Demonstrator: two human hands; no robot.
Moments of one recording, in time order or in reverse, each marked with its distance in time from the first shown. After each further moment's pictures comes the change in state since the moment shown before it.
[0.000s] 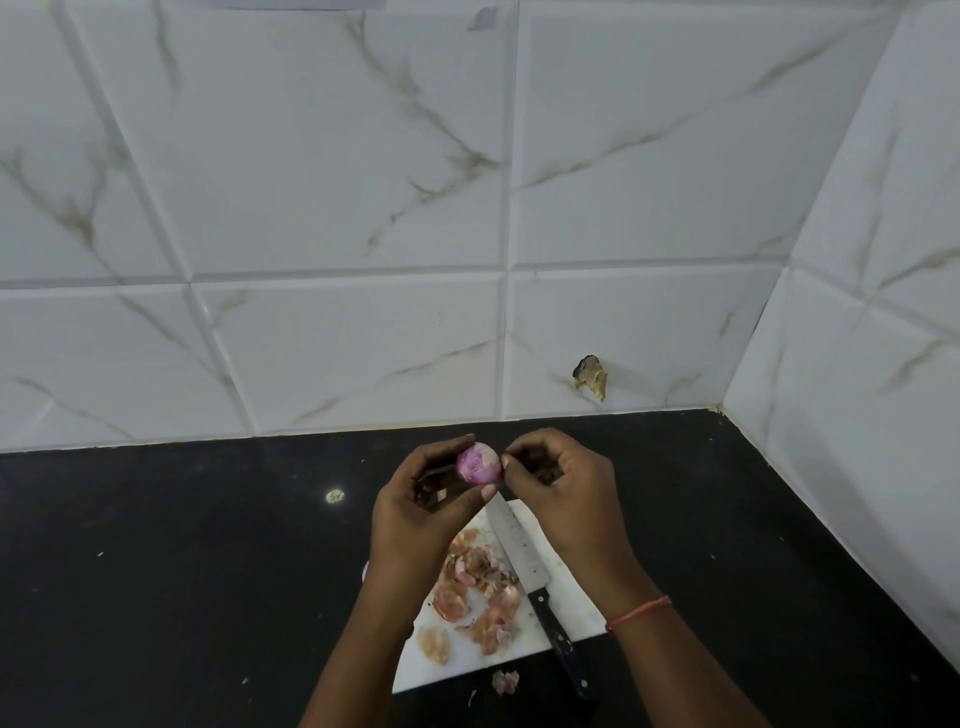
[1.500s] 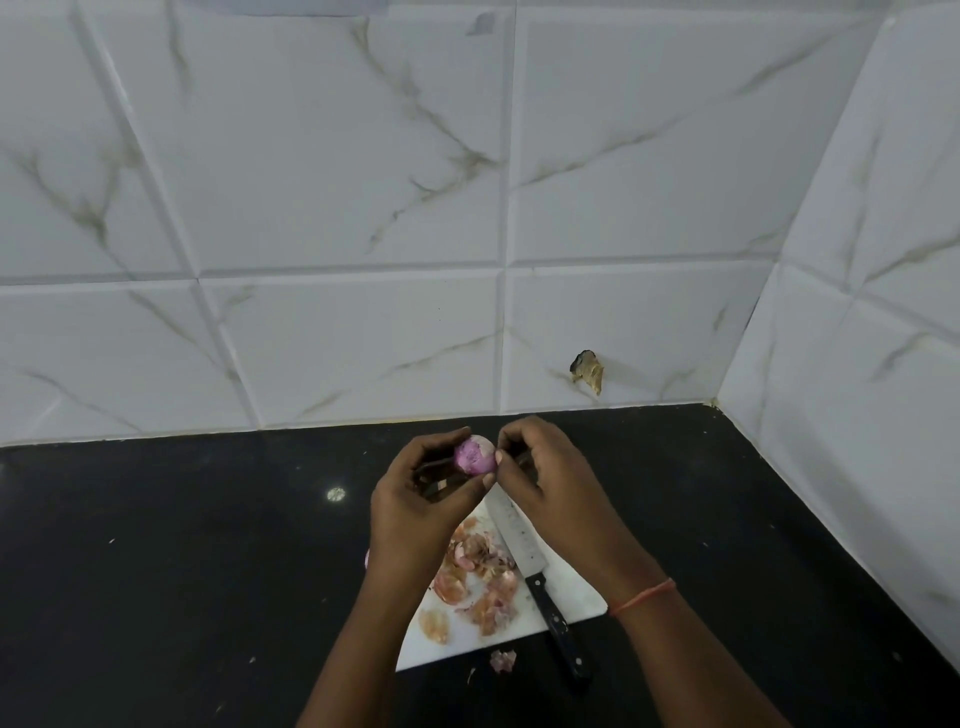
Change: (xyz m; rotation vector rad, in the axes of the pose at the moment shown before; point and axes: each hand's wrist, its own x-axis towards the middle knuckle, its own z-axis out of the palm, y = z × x) left_hand -0.013 0.010 0.000 0.037 0.025 0.048; right_hand -0.007 -0.010 -0.008 -0.260 -0.233 -0.113
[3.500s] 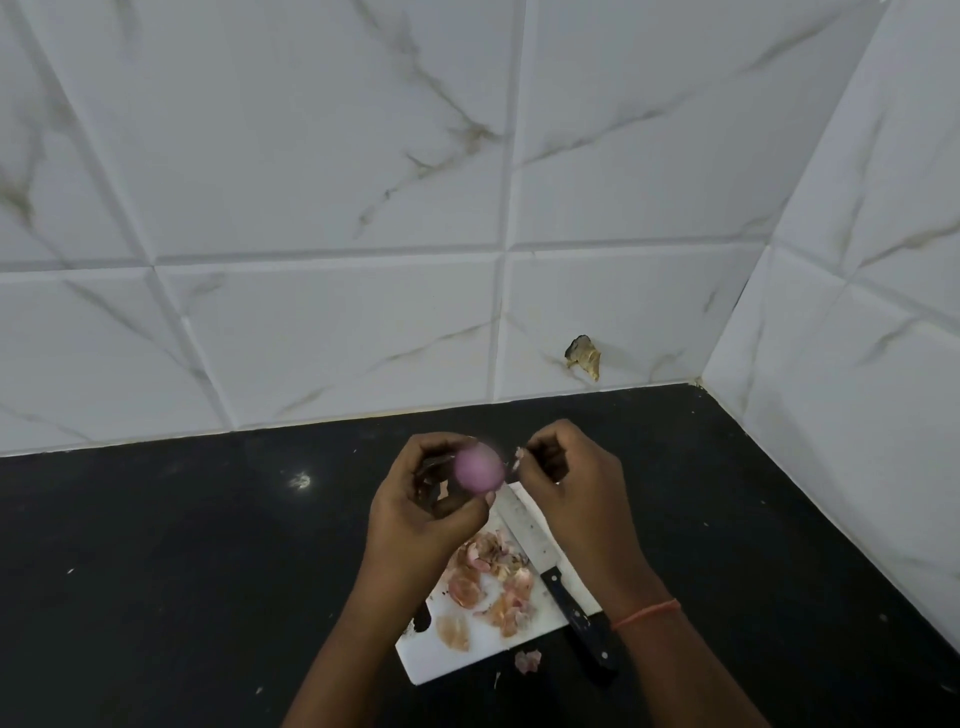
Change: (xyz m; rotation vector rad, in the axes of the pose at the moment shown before) left_hand 0.019 -0.002 -0.037 -0.120 -0.194 0.014; right_hand 0.006 -0.011 0.031 -0.031 0.269 0.203
